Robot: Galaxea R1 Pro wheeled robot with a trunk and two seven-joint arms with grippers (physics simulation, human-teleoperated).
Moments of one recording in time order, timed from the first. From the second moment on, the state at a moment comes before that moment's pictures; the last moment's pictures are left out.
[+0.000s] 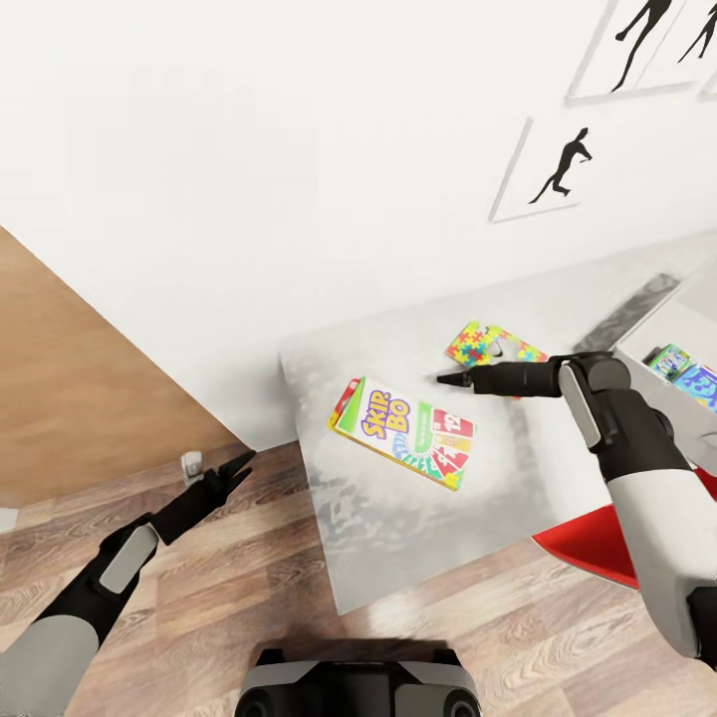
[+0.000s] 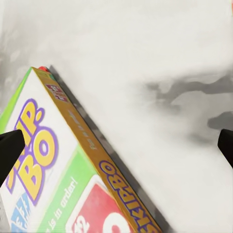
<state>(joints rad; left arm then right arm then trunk) -0.65 0.24 -0.01 -0.67 0.93 0.44 -0.90 -1.06 -0.26 0.09 -1.06 -0.19 0.97 0.78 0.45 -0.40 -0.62</state>
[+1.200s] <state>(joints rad) -0.66 0.23 -0.02 -0.64 0.92 0.44 -0.92 -1.02 -0.24 0.09 -1.06 -0.19 0.96 0.78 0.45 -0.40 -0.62</state>
